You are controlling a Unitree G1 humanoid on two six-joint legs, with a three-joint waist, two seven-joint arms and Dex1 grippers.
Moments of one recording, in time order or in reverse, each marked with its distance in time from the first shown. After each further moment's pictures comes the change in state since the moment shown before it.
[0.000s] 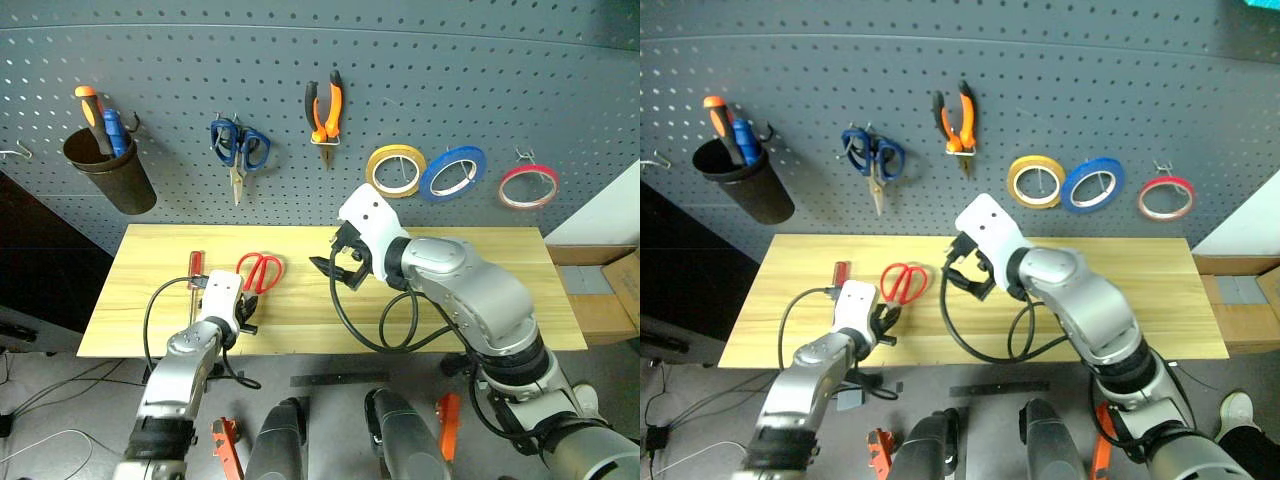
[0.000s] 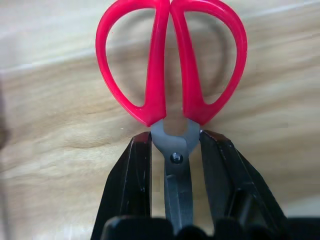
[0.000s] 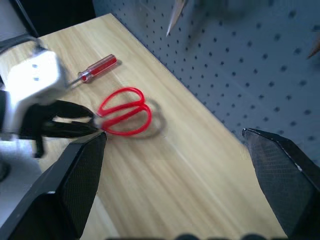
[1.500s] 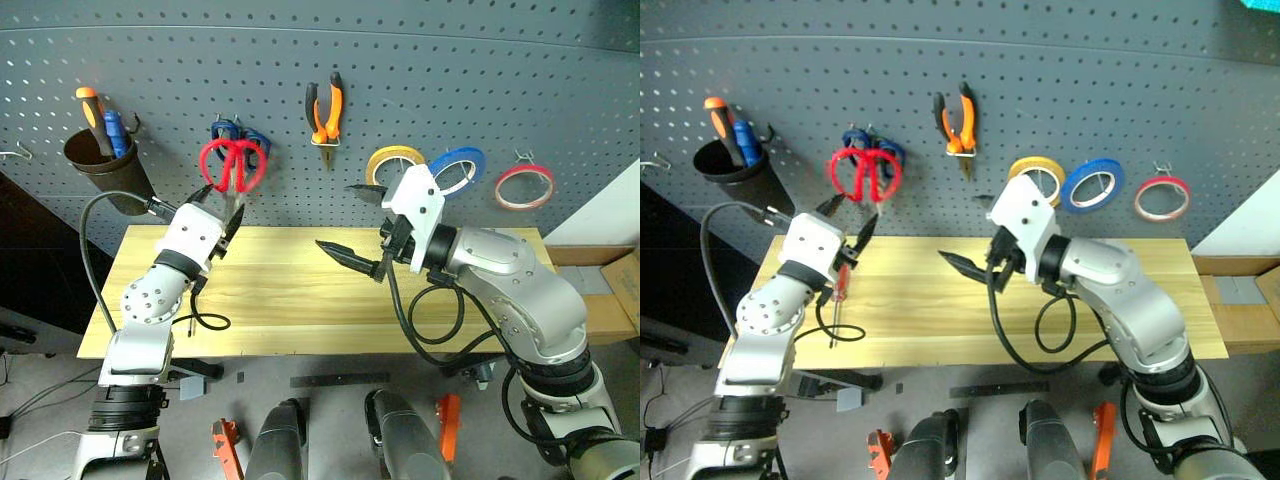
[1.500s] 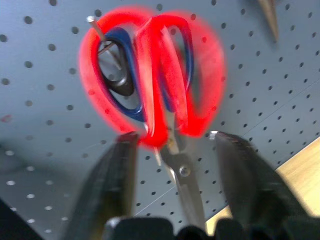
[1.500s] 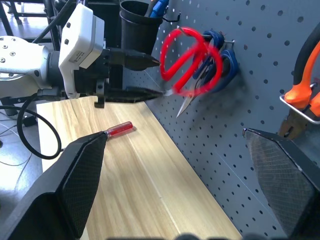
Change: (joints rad) left arm -0.254 0.113 0.078 0.073 0.151 -0.484 -0.043; right arm 0.083 -0.092 -0.116 -0.034 0.149 -0.352 0.129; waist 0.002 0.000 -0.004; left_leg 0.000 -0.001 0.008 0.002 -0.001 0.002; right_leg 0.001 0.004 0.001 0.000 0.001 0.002
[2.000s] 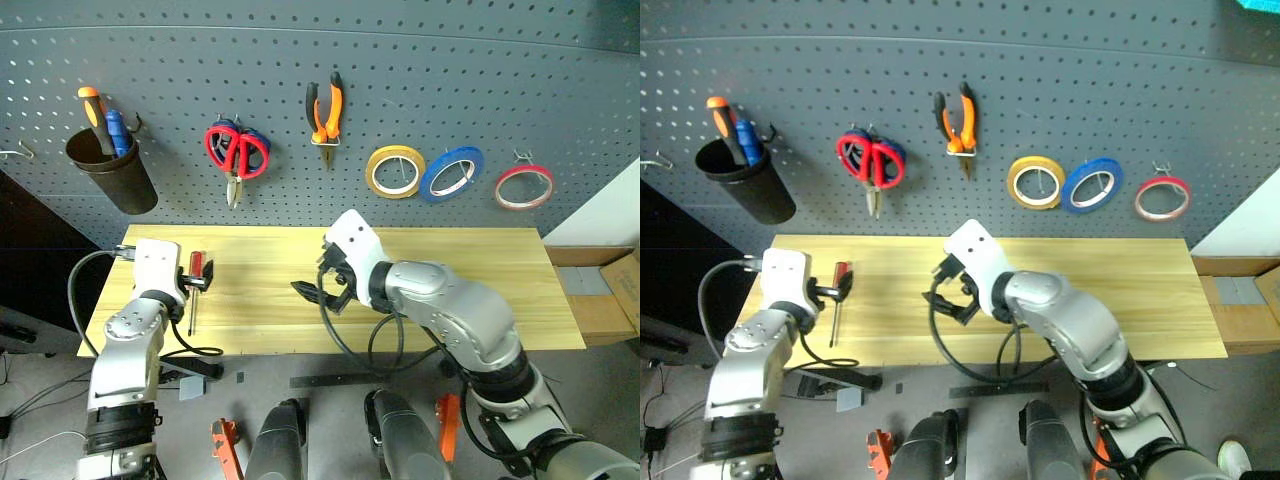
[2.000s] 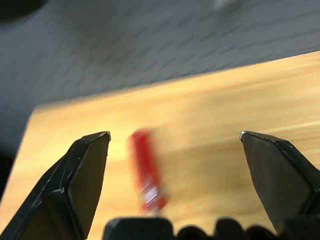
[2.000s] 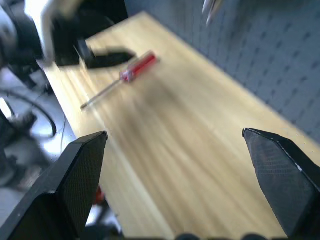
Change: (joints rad) left arm 0.044 -0.039 0.192 0.097 -0.167 0.583 0.085; right arm -0.031 0.283 0.167 0.132 -0.026 0.417 -0.264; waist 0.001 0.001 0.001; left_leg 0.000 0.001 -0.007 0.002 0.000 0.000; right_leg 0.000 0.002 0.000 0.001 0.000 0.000
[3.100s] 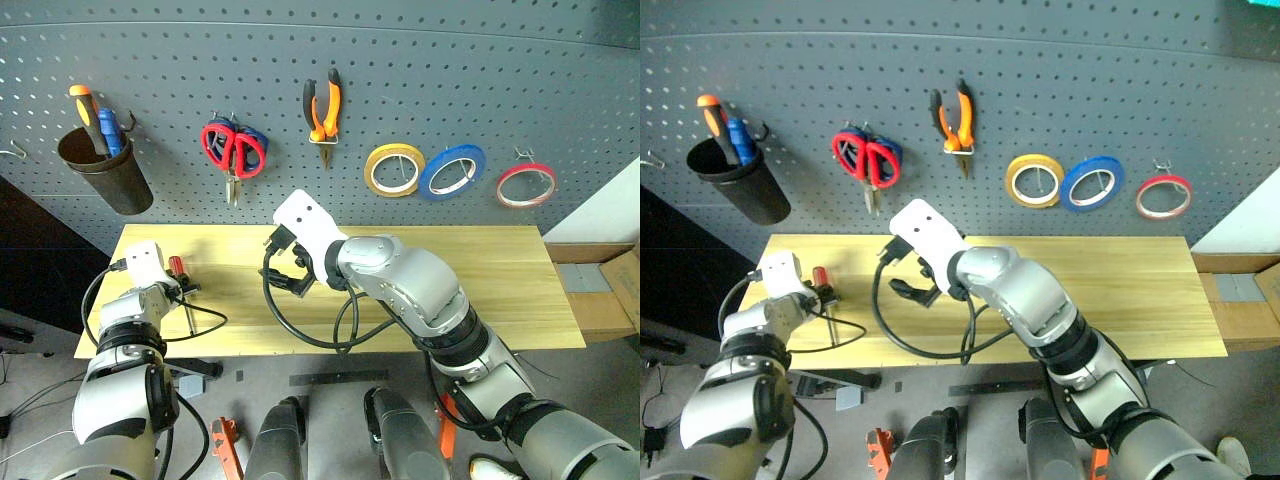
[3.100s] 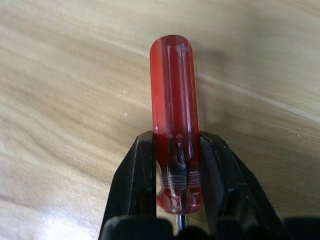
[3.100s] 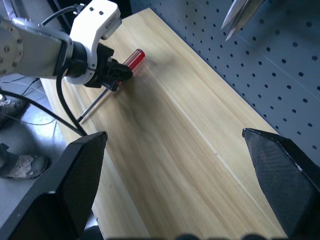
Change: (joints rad) left arm -0.426 0.069 0.048 0.866 -0.086 -0.077 0.077; right arm -0.207 0.095 0.069 0.215 -0.078 -0.042 0.023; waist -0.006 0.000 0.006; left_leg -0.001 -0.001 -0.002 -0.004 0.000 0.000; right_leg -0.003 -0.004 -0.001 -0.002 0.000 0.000
